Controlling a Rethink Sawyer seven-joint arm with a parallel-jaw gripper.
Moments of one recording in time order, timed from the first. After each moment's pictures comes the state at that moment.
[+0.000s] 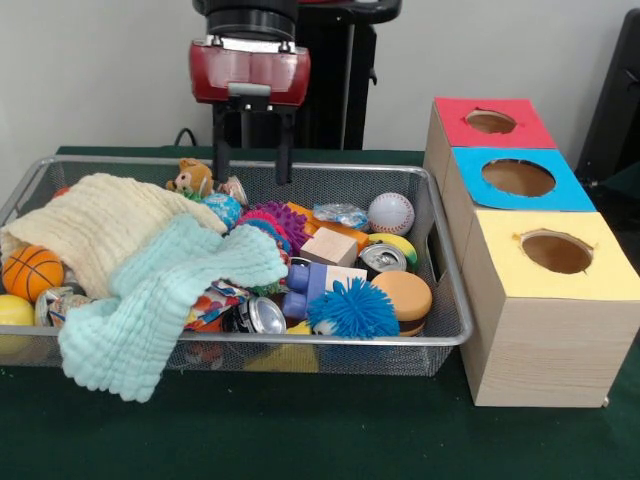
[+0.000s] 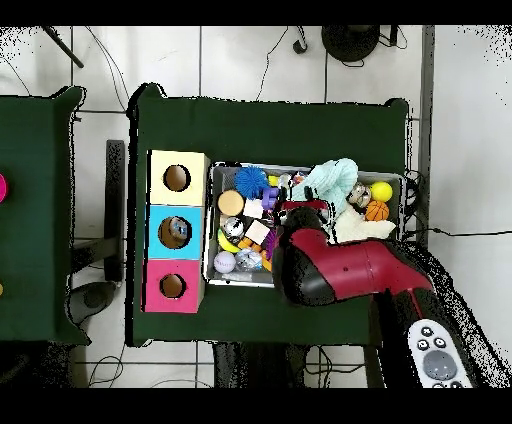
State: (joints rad) arm -0.56 -0.86 0.28 1.86 -0.71 0.02 1.96
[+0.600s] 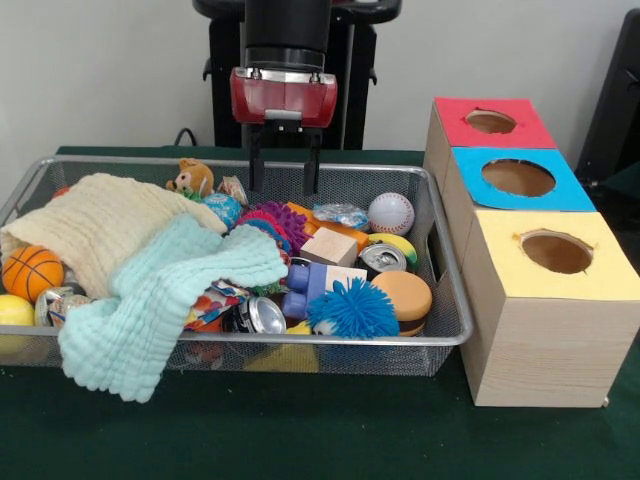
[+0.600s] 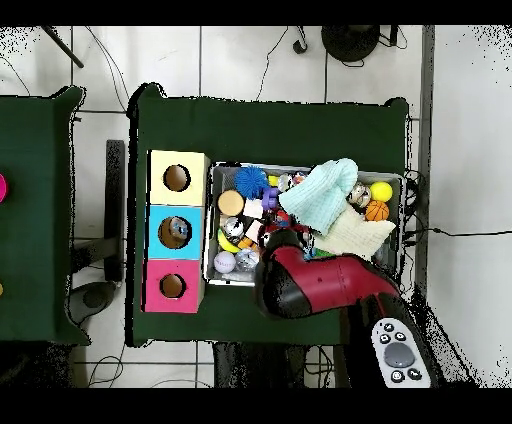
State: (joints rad) arm -0.44 -0.77 0.14 1.90 -0.64 0.01 1.96
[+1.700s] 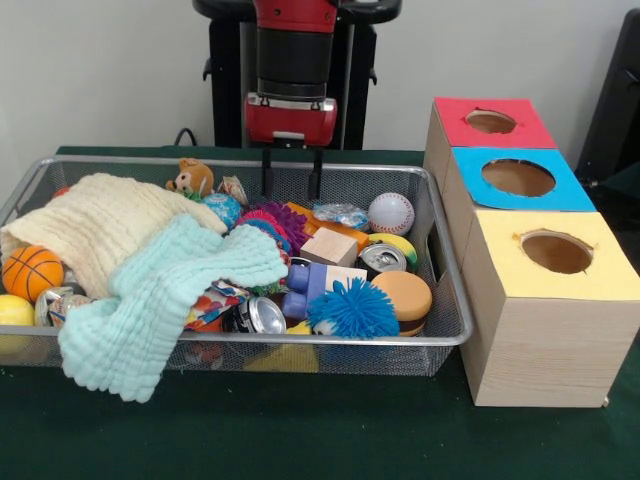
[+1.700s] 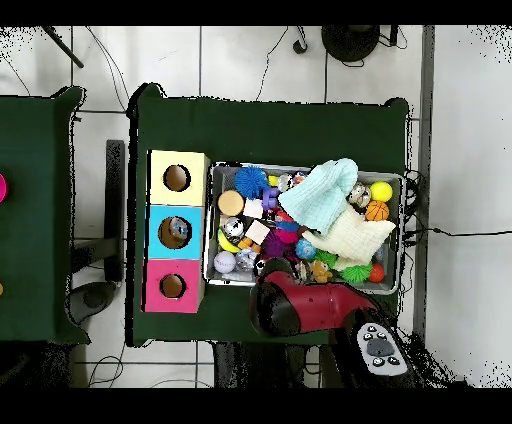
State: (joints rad) arm -0.39 -0.64 0.02 1.98 -0.52 -0.07 1.96
